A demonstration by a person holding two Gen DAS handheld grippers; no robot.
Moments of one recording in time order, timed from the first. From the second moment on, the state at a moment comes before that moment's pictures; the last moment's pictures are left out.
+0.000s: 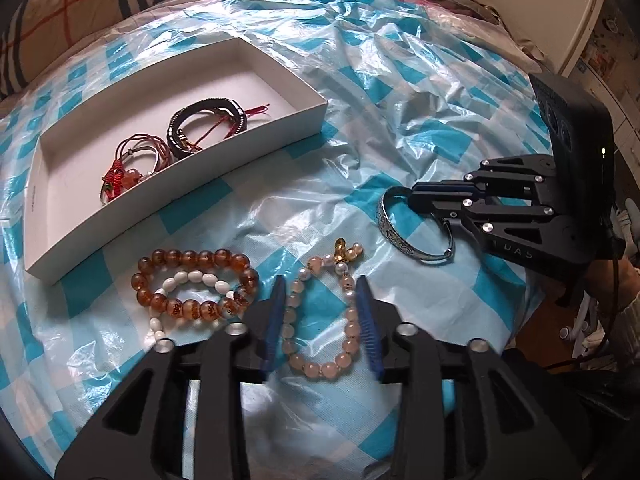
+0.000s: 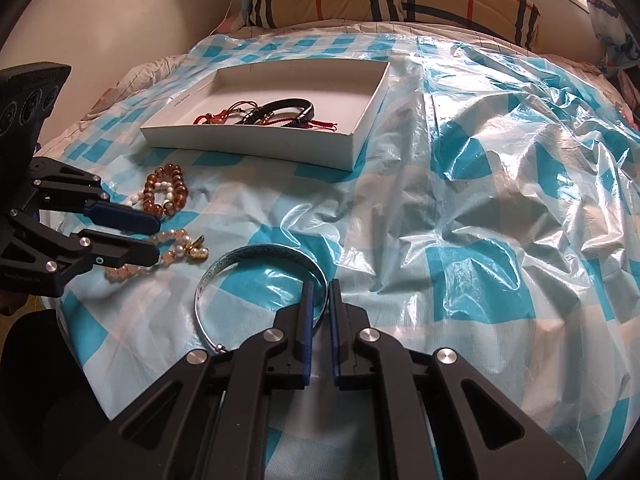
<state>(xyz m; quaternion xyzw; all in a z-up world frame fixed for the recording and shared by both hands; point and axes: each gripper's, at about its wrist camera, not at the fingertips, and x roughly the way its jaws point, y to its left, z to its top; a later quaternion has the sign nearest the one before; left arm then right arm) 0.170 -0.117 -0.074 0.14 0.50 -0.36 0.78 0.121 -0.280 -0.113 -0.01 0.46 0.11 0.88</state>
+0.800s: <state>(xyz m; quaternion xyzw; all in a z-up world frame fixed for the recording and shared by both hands) 0.164 -0.088 -0.083 0.09 0.53 -0.34 0.77 0.117 -0.259 -0.114 0.00 0.46 0.17 0.87</state>
